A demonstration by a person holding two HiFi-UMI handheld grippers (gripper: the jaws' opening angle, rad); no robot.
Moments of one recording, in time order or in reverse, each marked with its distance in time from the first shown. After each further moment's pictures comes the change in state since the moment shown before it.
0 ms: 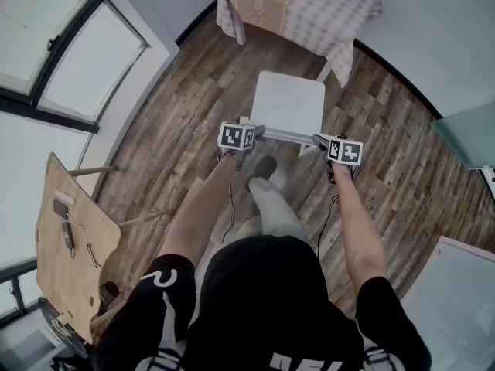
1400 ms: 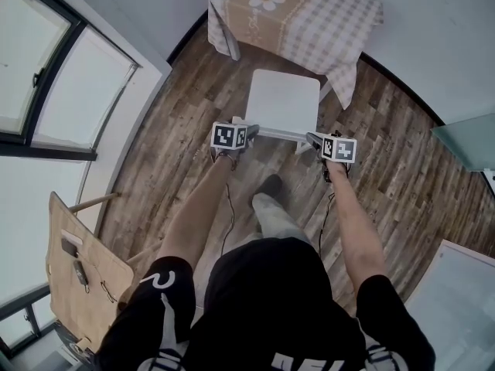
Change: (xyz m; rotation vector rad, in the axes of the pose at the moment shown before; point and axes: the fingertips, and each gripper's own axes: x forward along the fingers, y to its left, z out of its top) left arm 0.076 0.101 0.141 0.005 0.023 -0.021; right arm 0.114 0.005 0.140 0.021 0.003 -0.006
